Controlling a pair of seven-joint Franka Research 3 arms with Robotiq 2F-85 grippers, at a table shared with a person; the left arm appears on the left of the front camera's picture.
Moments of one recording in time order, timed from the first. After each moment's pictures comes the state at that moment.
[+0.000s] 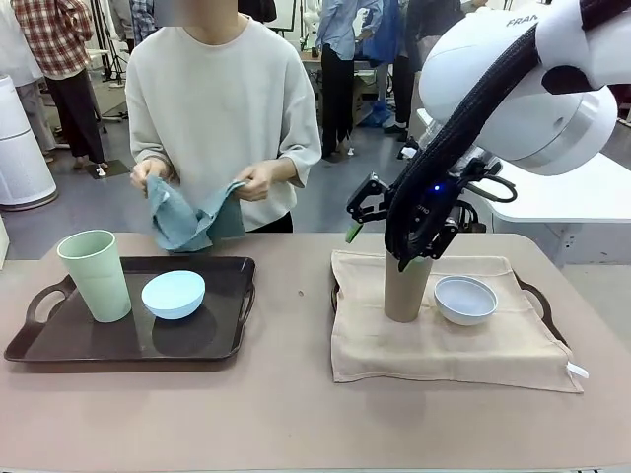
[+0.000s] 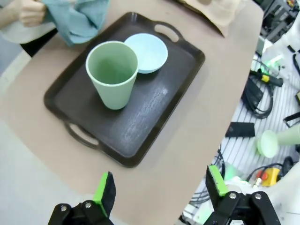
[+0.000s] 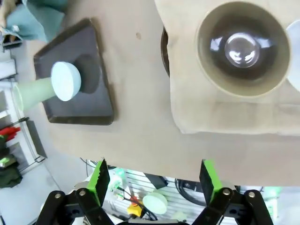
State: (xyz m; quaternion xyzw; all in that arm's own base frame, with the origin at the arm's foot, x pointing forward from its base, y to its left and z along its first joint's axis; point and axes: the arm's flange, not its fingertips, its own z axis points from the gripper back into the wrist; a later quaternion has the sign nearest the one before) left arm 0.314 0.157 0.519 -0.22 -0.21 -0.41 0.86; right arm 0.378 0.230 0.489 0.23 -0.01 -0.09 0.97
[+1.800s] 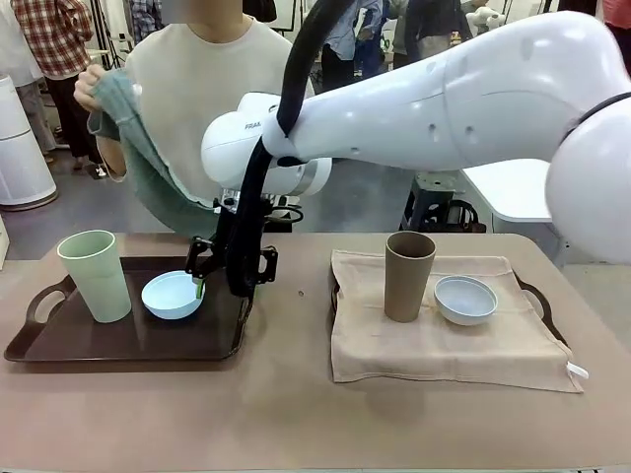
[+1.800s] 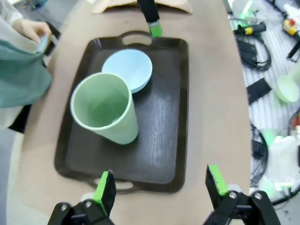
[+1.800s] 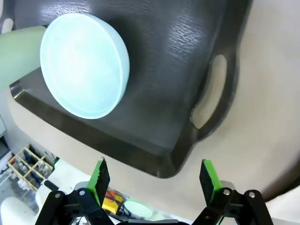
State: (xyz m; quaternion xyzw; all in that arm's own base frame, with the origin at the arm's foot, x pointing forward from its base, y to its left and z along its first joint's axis) left arm 0.381 0.150 0.471 -0.21 -0.26 -0.62 0.71; right arm 0.473 0.511 0.369 0.14 0.11 0.14 0.97
